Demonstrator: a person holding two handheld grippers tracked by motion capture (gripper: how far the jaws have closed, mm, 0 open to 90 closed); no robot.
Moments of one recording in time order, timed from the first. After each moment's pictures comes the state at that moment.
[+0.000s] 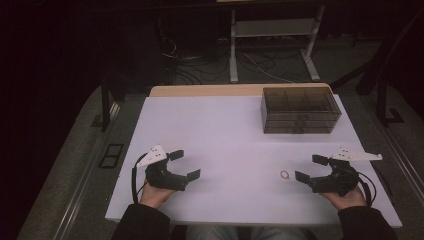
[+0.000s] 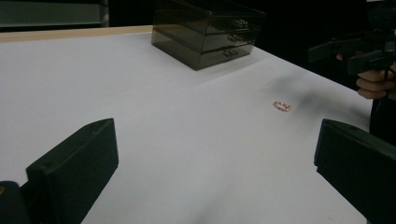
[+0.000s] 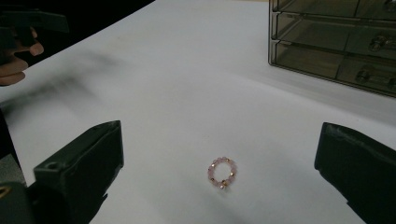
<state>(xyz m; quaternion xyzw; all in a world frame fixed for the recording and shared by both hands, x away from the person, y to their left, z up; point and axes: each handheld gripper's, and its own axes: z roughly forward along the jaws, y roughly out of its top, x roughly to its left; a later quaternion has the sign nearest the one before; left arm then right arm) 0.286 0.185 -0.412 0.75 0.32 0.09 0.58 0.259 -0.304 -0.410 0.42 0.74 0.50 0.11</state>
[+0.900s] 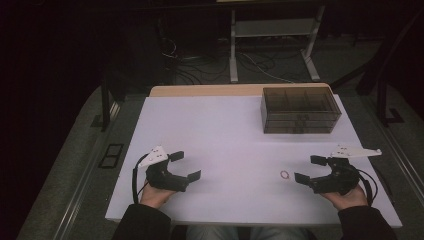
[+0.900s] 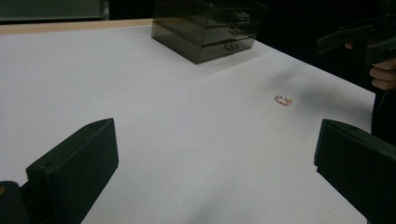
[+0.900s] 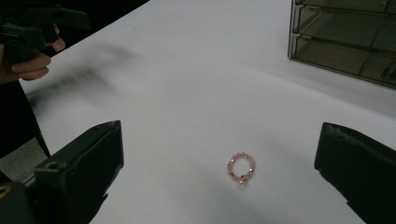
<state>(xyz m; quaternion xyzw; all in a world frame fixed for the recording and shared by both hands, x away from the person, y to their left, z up) 0.285 0.183 -0.414 0.75 0.32 0.09 0.57 0.257 -0.300 -0.395 0.42 0.76 0.49 0.08</state>
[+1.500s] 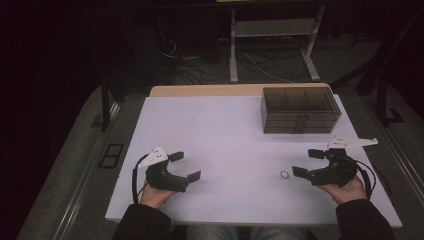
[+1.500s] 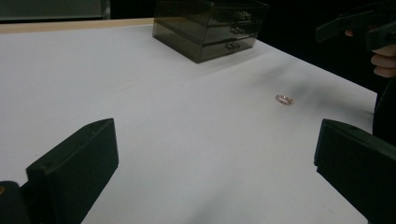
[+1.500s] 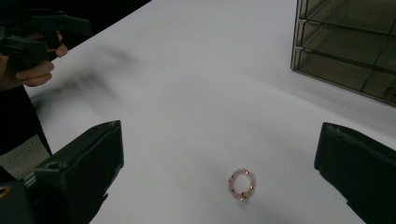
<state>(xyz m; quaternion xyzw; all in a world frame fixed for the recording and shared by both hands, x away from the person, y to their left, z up) 0.284 0.184 -0.414 0.75 0.33 0.09 0.57 0.272 -0.293 -0.378 0.41 0.77 0.48 0.07</state>
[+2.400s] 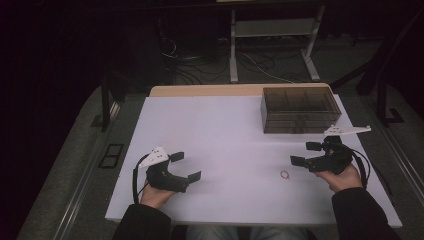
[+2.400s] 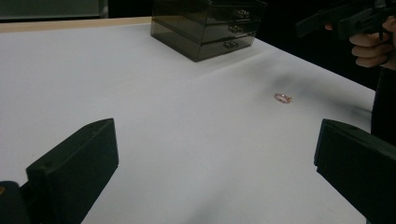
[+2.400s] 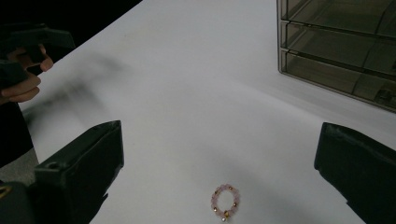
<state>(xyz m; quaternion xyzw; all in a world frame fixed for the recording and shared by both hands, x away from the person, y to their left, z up) 0.284 0.183 -0.415 0.75 0.32 0.09 0.57 0.304 -0.297 -0.379 0.43 0.77 0.47 0.05</state>
